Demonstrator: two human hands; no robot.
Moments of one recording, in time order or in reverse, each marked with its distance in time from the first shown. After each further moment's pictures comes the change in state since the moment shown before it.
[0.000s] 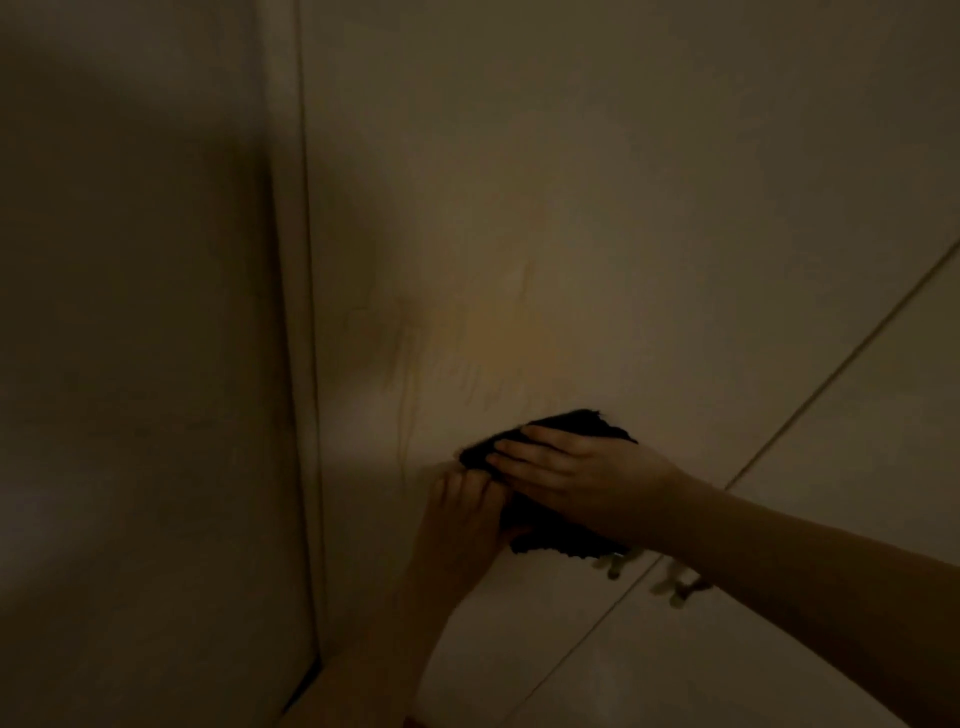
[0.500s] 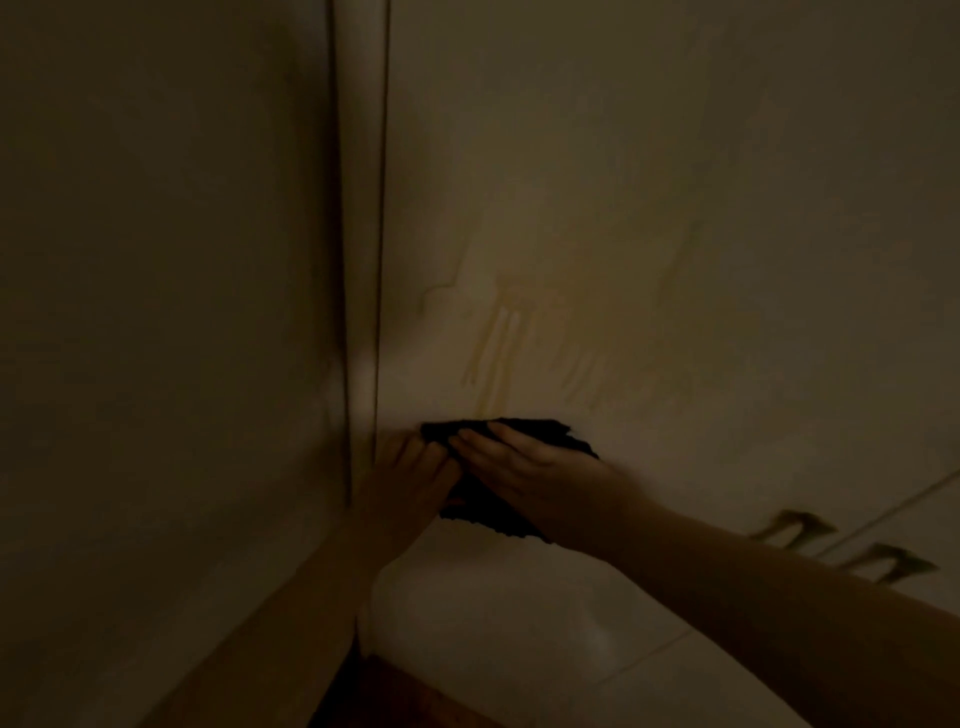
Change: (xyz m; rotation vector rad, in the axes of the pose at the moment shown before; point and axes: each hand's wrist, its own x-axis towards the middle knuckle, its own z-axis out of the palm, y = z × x) left_hand -0.027 -0.171 0.003 0.182 -0.050 0.334; right_hand 0.131 -0.049 0.002 -0.125 -0.004 0.044
